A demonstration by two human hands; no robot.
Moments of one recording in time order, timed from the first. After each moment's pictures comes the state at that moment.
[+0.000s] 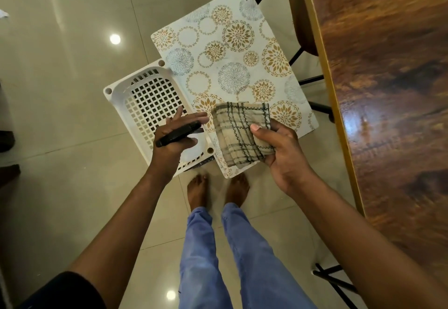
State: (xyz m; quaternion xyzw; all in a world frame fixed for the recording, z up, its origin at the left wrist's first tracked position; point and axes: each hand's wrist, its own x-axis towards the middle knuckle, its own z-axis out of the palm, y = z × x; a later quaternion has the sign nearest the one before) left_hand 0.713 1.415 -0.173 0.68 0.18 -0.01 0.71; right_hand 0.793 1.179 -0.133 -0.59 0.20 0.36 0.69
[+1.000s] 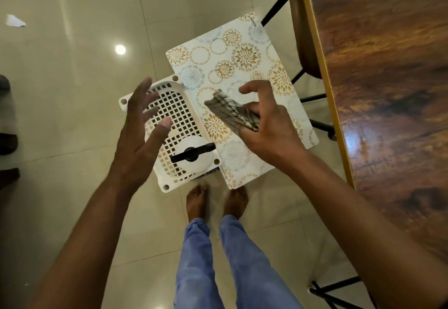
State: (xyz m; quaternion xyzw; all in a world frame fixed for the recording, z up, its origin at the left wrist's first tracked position) left_hand 0.694 1.462 -0.109 0.78 0.24 0.02 0.57; right_hand 0.838 1.233 -0.077 -0.86 -0.20 0.28 0.37
